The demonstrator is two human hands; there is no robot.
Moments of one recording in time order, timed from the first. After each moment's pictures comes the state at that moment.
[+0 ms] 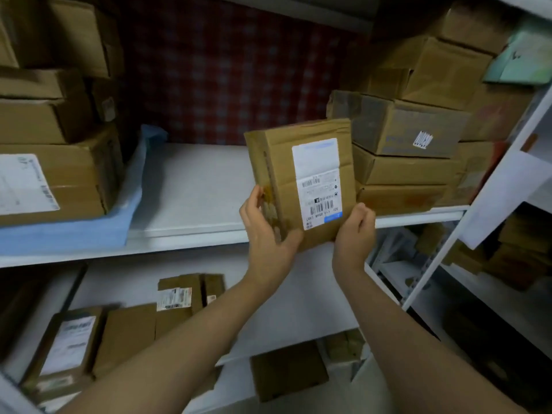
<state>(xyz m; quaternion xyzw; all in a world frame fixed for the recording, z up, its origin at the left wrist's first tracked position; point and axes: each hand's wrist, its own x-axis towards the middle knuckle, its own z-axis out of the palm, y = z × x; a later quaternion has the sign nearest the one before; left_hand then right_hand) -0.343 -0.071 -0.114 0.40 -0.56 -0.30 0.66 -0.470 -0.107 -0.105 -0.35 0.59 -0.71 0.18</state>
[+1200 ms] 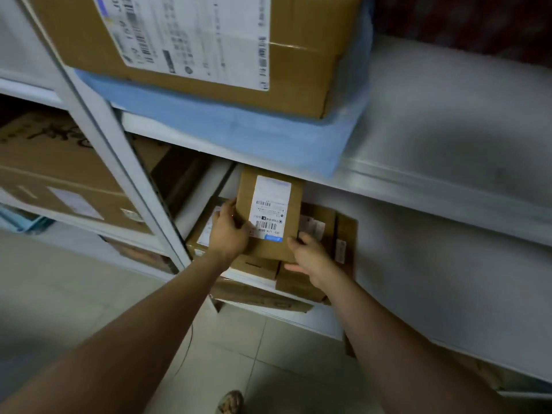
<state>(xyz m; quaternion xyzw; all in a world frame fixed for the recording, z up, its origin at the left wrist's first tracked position) -0.043 -0.052 -0.304 0.79 -0.27 -0.30 0.45 -0.188 -0.132 -0.316 -0.50 0.56 -0.09 0.65</state>
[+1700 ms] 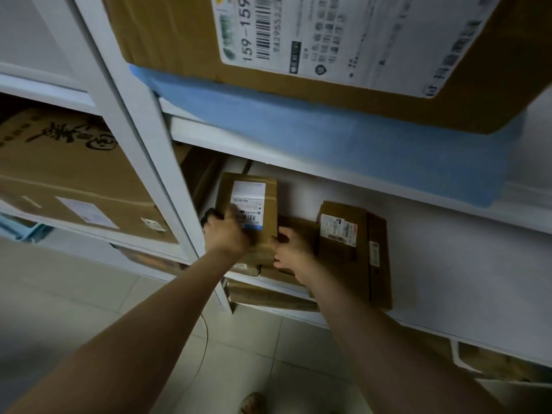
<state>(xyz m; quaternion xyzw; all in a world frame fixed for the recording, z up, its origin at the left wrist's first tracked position) 0.066 -0.049 -0.339 0.89 -0.34 -0.25 0.15 -0.057 -0.104 -0.343 -0.55 0.57 -0.06 0.61</state>
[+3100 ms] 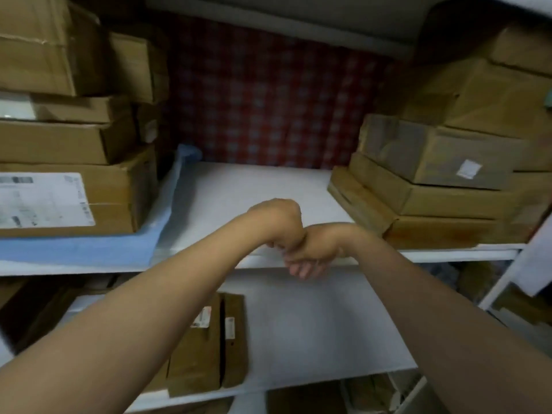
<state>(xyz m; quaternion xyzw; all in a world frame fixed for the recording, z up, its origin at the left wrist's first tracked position) -0.297 -0.122 -0.011 0.65 -0.74 -0.14 0.06 -0.414 -0.159 -0.046 -0.73 0.55 0.06 0.41</state>
